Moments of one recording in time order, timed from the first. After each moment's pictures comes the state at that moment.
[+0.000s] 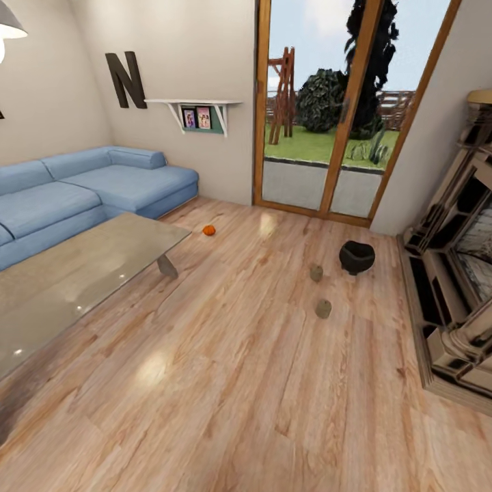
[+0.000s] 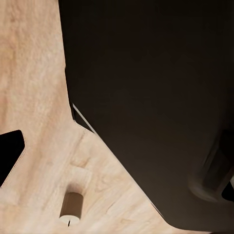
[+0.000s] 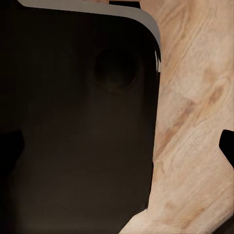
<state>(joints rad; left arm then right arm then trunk) 0.01 0.00 0.01 -0.04 0.01 -0.01 0.00 -0.10 -0.01 0.01 -0.03 0.01 -0.11 -0.01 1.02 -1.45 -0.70</state>
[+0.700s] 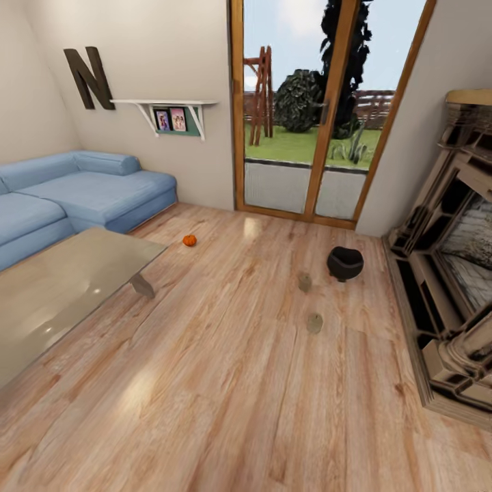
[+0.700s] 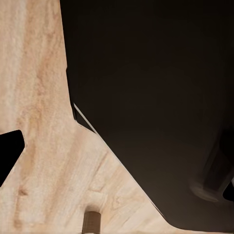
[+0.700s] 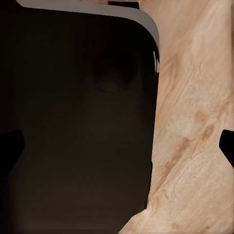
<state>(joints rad) 0.01 0.00 0.01 -0.04 0.01 -0.01 0.00 -0.10 -0.01 0.01 -0.03 0.01 -0.11 -0.01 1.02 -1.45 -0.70</state>
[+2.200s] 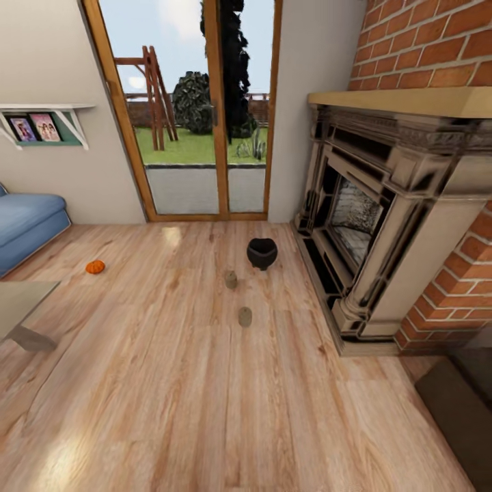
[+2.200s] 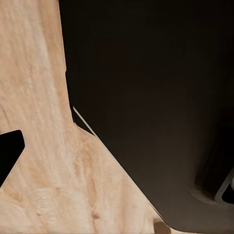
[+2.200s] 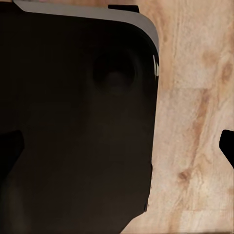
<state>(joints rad) 0.01 0.00 0.01 -0.04 0.01 -0.01 0.00 -0.10 -0.01 0.01 -0.03 0.01 -0.11 -0.01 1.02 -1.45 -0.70</state>
